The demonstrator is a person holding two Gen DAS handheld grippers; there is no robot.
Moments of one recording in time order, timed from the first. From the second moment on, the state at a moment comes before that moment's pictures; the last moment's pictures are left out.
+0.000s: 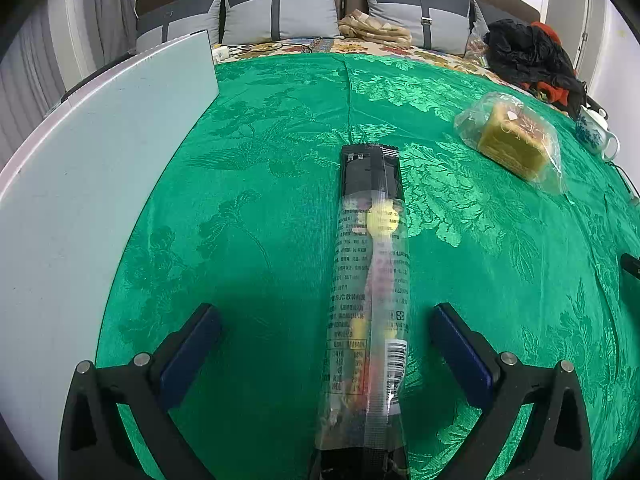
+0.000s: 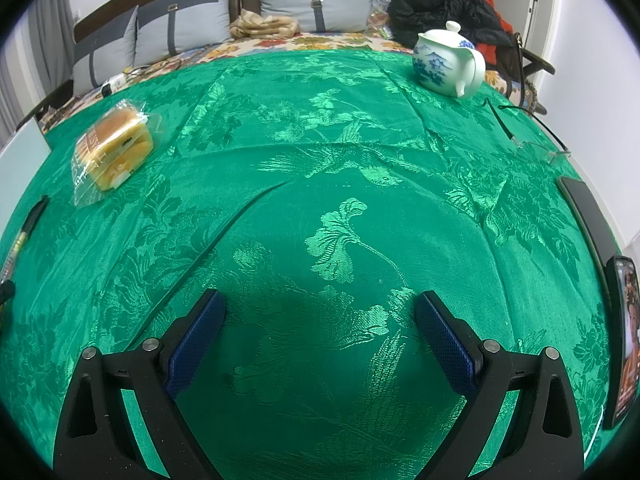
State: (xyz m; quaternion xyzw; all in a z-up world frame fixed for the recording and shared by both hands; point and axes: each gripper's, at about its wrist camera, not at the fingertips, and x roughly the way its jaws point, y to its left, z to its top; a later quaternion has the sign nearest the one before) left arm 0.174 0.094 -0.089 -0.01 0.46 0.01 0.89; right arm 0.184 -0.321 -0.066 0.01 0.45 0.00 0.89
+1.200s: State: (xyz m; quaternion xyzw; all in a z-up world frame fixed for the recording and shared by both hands) left arm 0.172 0.087 -0.074 0.00 0.48 0.00 0.88; right arm 0.247 -0.193 -0.020 0.01 0.48 0.25 0.84
